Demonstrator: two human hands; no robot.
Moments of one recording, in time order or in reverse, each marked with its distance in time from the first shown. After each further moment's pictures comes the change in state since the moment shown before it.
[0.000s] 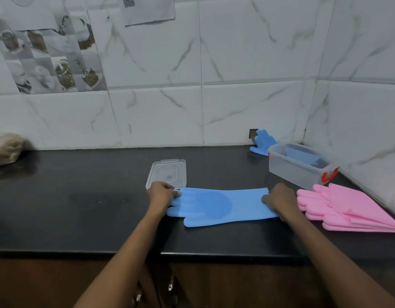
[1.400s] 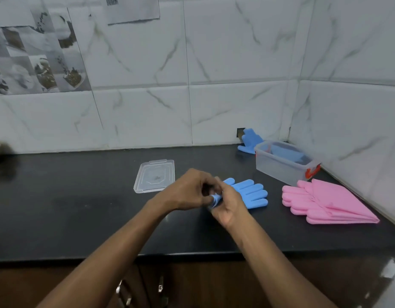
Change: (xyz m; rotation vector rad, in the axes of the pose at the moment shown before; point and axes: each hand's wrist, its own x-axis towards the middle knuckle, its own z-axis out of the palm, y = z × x) left_hand -0.079 0.083 0.008 0.406 -0.634 0.995; right_hand -0.102 -0.088 0.006 1.764 -0.594 0.398
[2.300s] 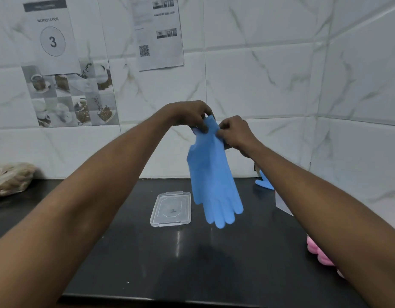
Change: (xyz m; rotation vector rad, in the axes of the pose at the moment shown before) left_hand 0.147 0.005 -0.222 0.196 -0.032 -0.234; right_hand 0.046 -0.155 0.164 -1.333 -0.163 -0.909
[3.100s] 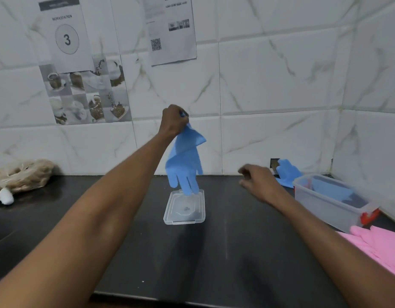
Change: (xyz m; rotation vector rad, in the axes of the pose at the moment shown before) left_hand 0.000 -0.109 0.024 -0.109 0.781 -0.220; right_hand -0.075 0.087 0.033 -0.511 -0.167 -0.068
